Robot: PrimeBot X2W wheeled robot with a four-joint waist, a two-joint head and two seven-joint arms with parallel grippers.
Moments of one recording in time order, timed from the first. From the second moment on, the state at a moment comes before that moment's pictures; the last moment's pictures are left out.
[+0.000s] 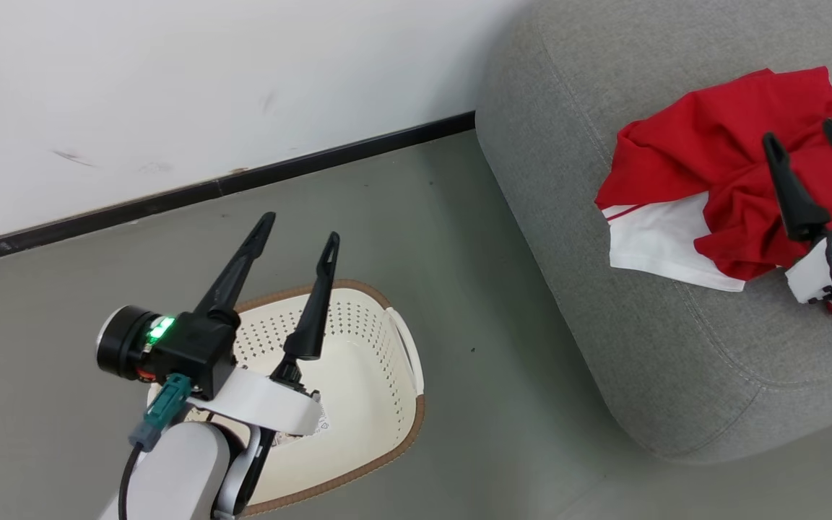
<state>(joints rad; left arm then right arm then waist) -0.35 0.17 -0.42 -0.01 -0.32 0.11 -0.20 -0.56 -0.43 0.19 0.38 0.38 0.13 -0.16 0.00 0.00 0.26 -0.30</state>
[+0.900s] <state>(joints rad) -0.18 0.16 -0.25 0.03 -0.38 0.25 -0.24 -0.44 -0.25 0.26 0.27 0.30 0.13 -0.22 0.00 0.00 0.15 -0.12</state>
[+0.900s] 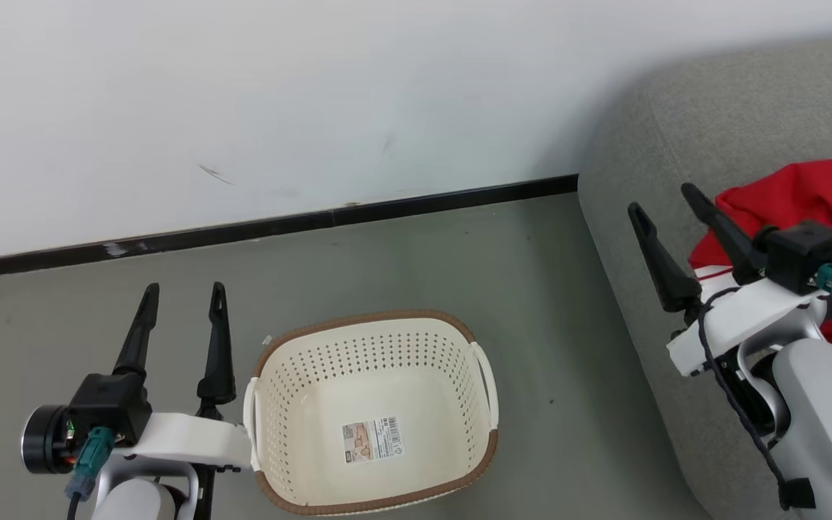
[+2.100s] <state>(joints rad) -0.03 0.20 -0.20 0.15 -0.38 0.27 -0.24 -0.04 -0.07 0.10 0.22 0.11 0.13 -0.24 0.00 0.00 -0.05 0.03</state>
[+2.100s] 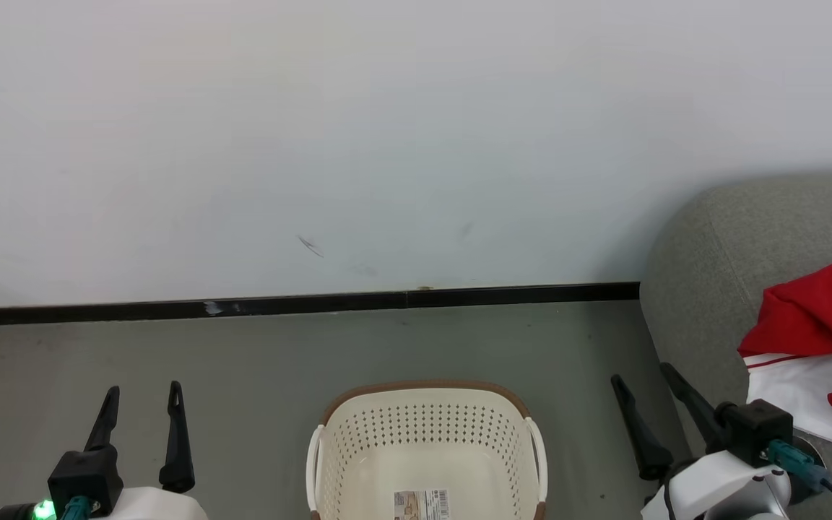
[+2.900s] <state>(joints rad) -0.01 0.21 -0.20 0.19 -0.39 0.27 -0.22 0.04 -0.04 0.09 0.17 0.08 0.13 -0.24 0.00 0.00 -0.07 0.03</state>
